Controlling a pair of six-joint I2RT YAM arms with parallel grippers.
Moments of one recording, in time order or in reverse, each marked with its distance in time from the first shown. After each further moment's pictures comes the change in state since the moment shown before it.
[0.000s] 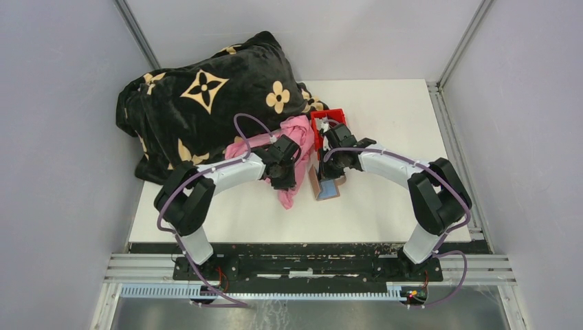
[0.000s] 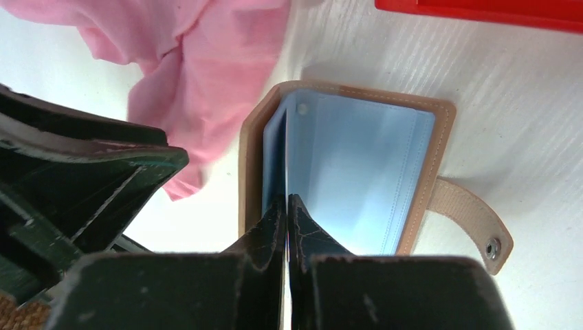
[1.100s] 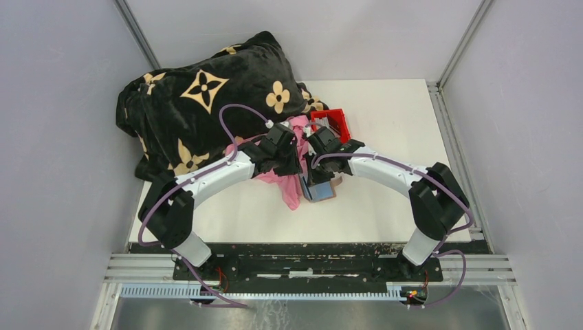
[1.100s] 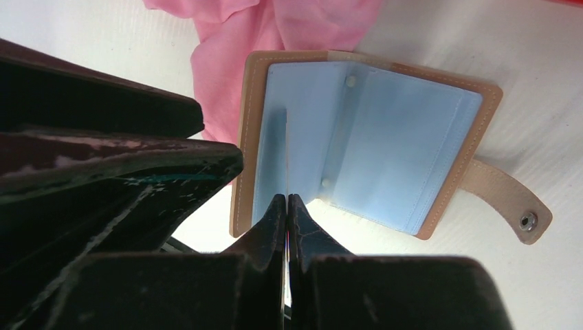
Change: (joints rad) left arm 0.000 -0.153 0.060 0.043 0.000 -0.067; right arm 0.152 -0.017 0.105 -0.127 0.103 -0.026
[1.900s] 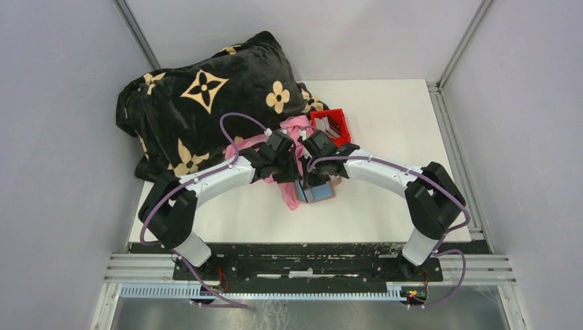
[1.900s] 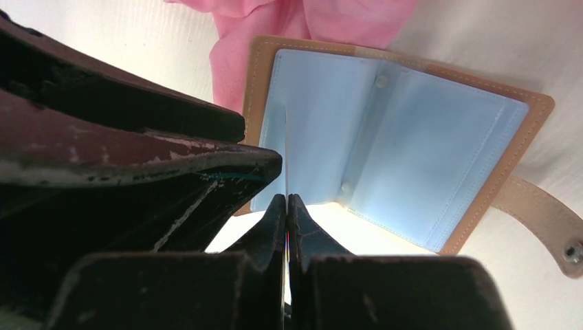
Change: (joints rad) left arm 0.000 0.000 -0.093 0.055 0.033 -0.041; right arm 0.040 0.014 -0.005 0.027 0.001 0.034
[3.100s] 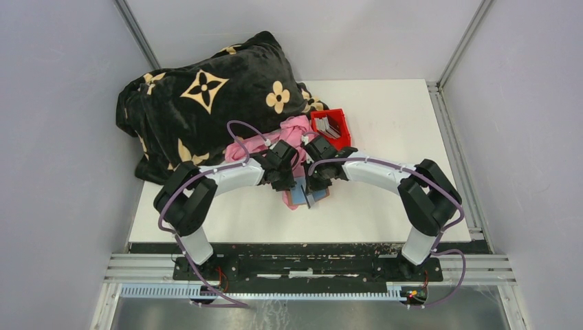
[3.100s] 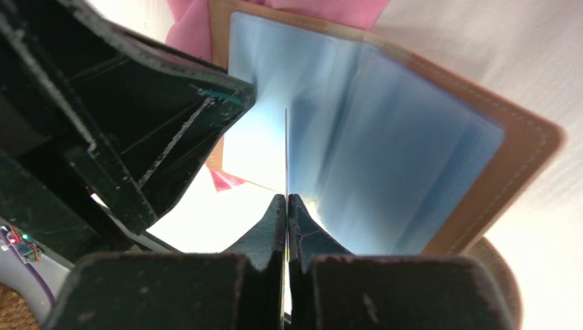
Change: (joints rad) left arm -0.001 0.136 -0.049 0.032 -0.086 -0.029; right arm -0.012 0.039 -0.056 0.041 -0.013 0.022
